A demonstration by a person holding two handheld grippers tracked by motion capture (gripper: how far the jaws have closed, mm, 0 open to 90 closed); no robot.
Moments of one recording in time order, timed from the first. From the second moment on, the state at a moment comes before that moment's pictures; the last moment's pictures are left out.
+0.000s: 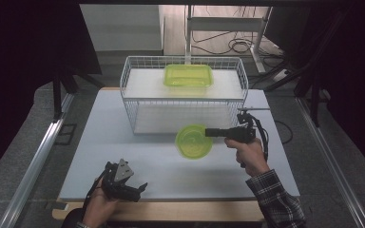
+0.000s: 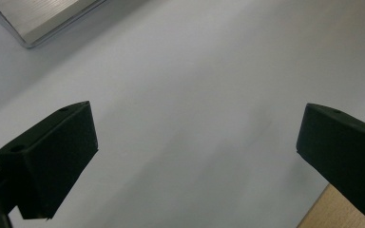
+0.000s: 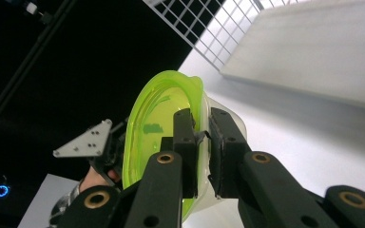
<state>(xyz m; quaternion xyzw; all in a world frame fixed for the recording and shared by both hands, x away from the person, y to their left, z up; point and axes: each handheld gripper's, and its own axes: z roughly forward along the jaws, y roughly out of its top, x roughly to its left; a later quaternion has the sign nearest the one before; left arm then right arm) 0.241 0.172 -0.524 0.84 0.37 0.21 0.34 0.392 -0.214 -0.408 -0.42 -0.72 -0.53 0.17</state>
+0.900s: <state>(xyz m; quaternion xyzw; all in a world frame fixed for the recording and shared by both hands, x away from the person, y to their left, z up) 0.241 0.172 -0.523 0.84 0.37 0.21 0.34 0.411 -0.209 -0.337 -0.42 -0.71 -0.56 0.14</state>
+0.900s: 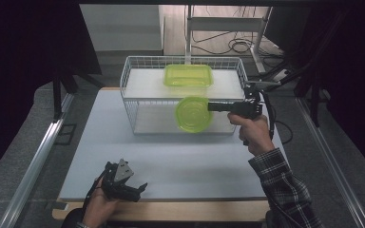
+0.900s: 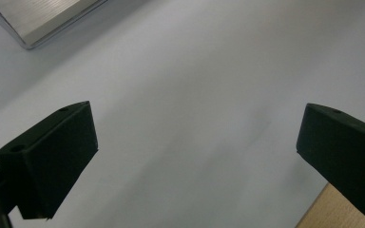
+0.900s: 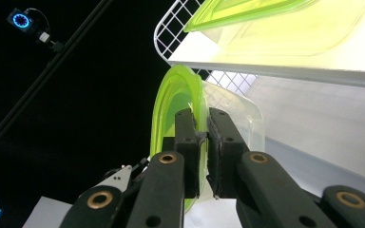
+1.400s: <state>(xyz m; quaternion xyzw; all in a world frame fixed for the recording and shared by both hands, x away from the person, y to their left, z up) 0.241 0.172 -0.524 0.84 0.37 0.21 0.34 0.420 -0.208 -0.318 -0.42 -0.69 -0.57 0.14</state>
